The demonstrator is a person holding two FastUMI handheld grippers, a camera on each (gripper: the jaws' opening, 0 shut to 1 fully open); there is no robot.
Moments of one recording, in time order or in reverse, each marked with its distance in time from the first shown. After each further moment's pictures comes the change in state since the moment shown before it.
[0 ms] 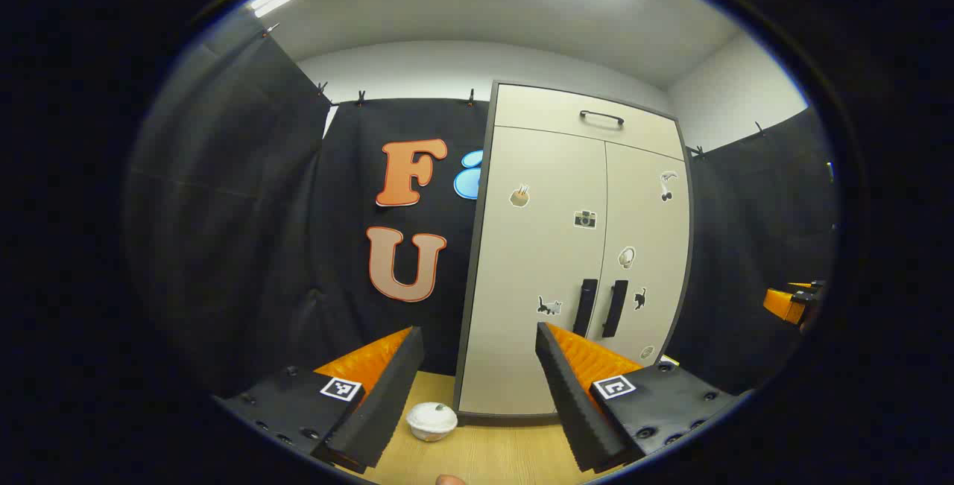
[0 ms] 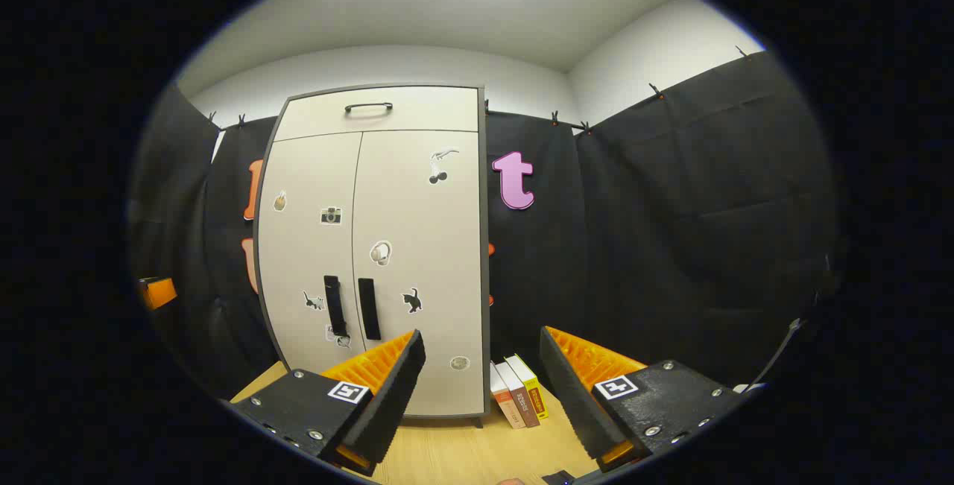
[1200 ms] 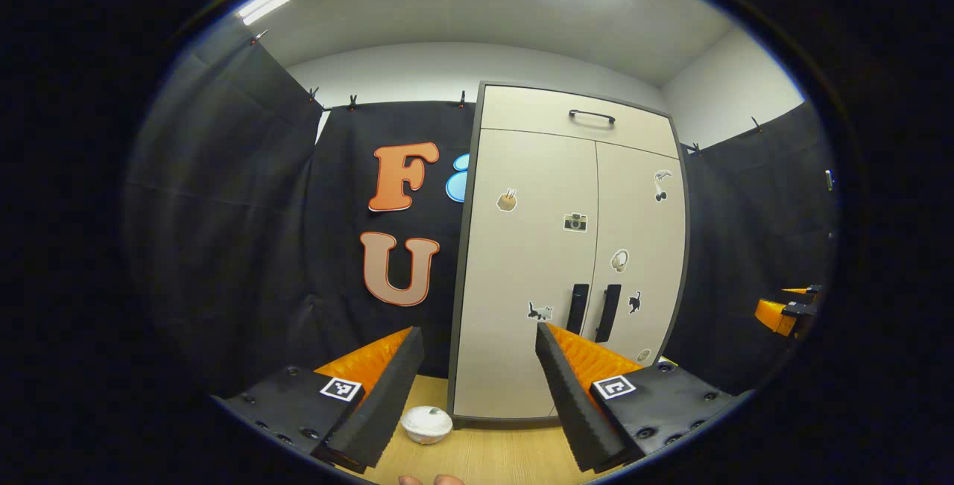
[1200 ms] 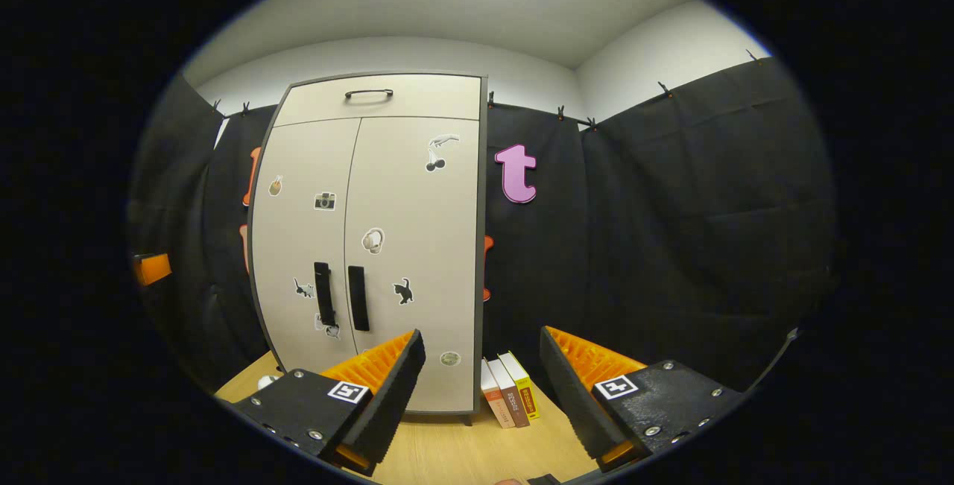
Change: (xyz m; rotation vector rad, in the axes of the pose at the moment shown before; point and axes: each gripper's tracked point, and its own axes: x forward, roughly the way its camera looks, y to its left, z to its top) left arm 0.010 -0.011 0.010 0.030 -0.001 0.003; right arm 0.024 0.009 -0.014 -0.023 0.033 0.033
